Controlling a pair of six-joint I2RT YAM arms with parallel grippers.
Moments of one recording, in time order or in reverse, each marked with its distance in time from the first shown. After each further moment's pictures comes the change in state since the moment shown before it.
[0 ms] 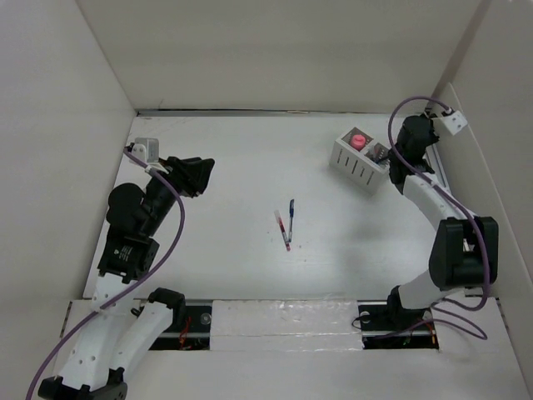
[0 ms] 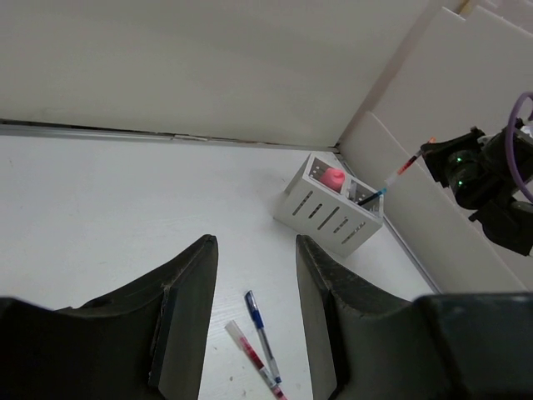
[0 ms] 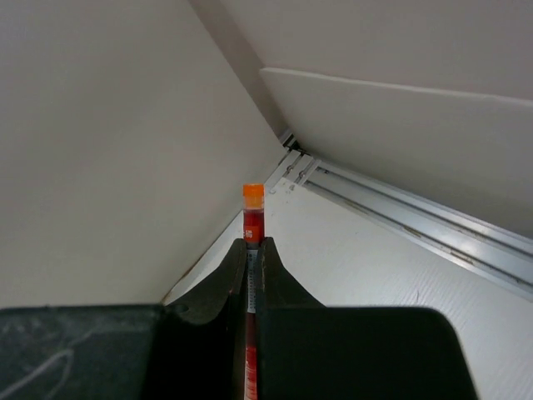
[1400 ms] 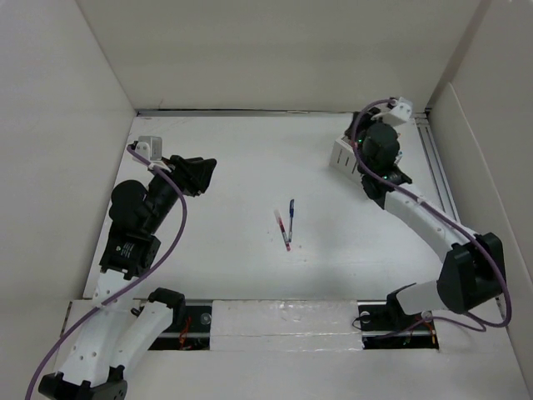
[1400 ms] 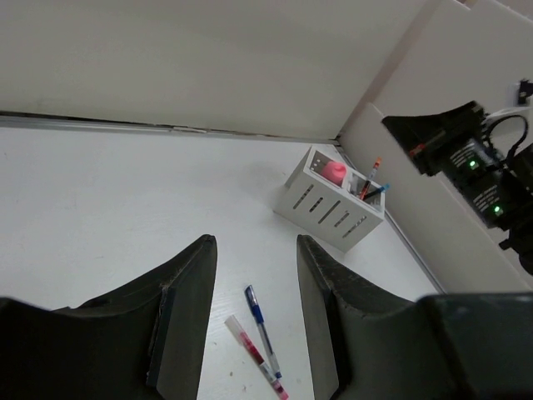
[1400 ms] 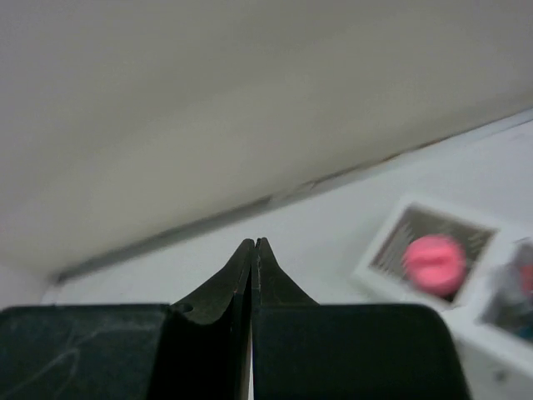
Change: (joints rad) left arm 0.000 0.019 0.000 0.000 0.011 0.000; right arm 0.323 -0.102 0.024 -0.031 -0.274 -0.080
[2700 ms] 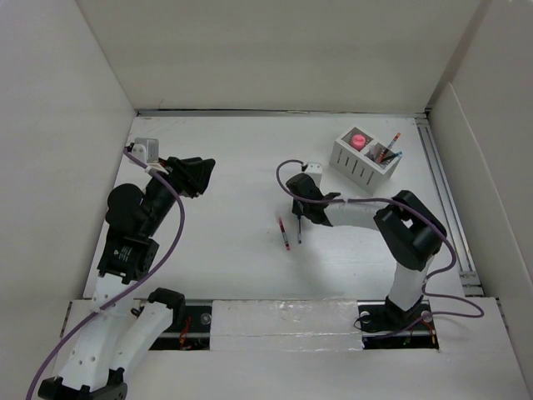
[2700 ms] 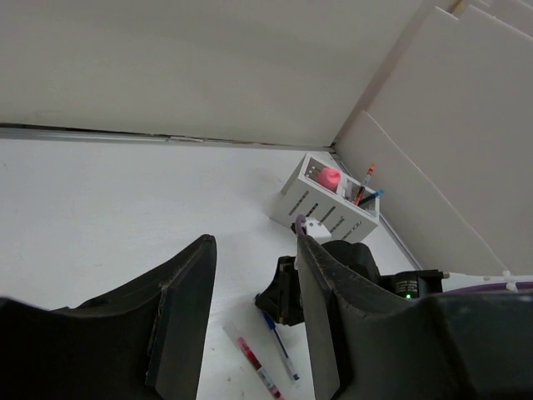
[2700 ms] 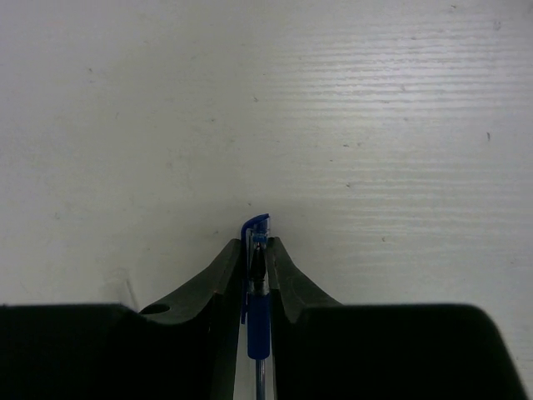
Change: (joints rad) left arm 0.000 -0.020 0.000 0.006 0.002 0.000; right arm 0.352 0.437 -0.056 -0.433 -0.088 0.203
